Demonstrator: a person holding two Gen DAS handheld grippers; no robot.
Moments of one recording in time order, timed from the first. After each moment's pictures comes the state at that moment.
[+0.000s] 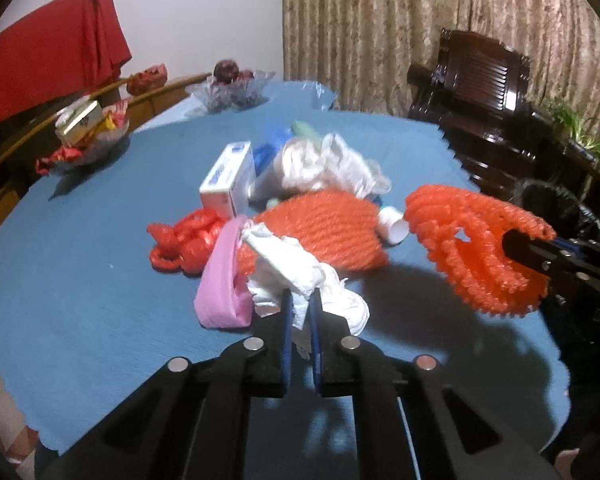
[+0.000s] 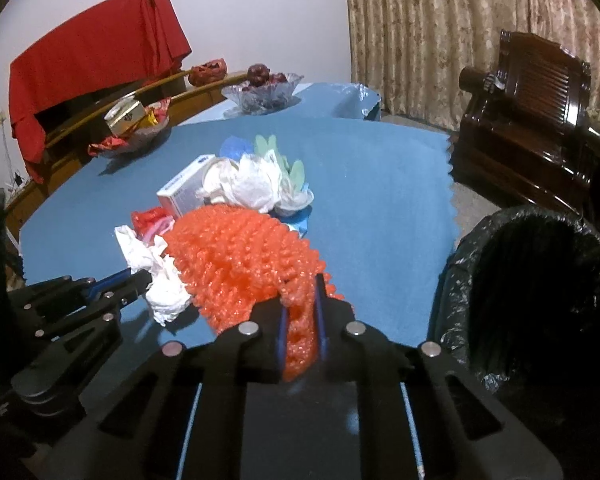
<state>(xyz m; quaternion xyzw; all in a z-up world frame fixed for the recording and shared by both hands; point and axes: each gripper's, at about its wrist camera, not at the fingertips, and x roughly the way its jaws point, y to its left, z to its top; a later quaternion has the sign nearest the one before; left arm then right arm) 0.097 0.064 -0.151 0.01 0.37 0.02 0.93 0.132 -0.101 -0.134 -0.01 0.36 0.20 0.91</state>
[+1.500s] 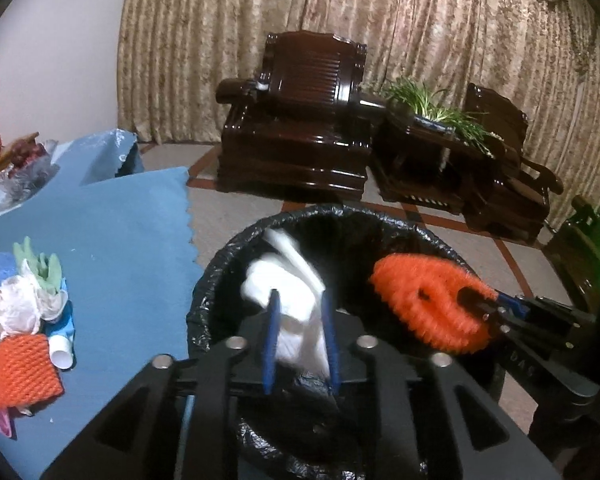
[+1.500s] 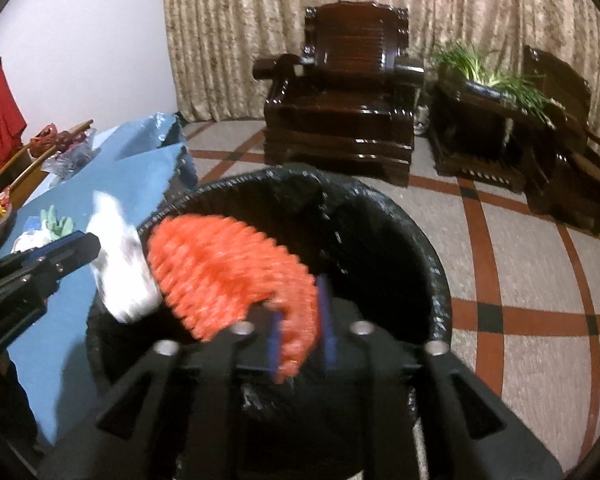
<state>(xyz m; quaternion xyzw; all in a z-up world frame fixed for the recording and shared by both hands) 0.151 -0.182 -0.104 0.03 0.34 -0.25 0.90 0.105 -0.358 -0.136 0.07 0.37 -0.09 0.92</state>
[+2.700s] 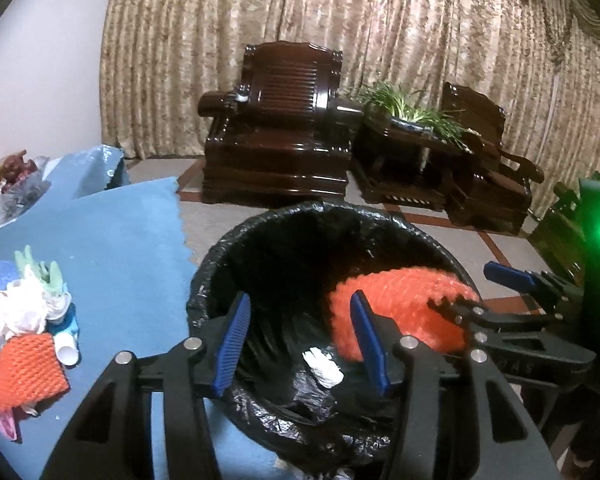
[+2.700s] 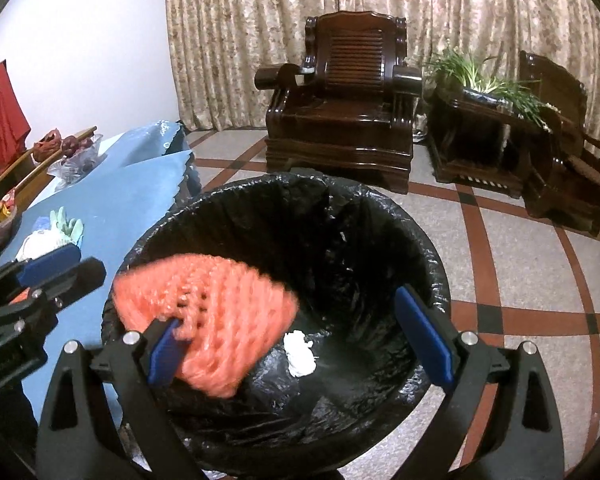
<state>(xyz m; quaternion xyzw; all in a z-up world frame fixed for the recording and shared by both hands) 0.125 -0.168 -0.101 0.05 0.32 -0.29 0.90 0.083 -0.345 -0.121 0.07 0.34 -0.09 0.93</state>
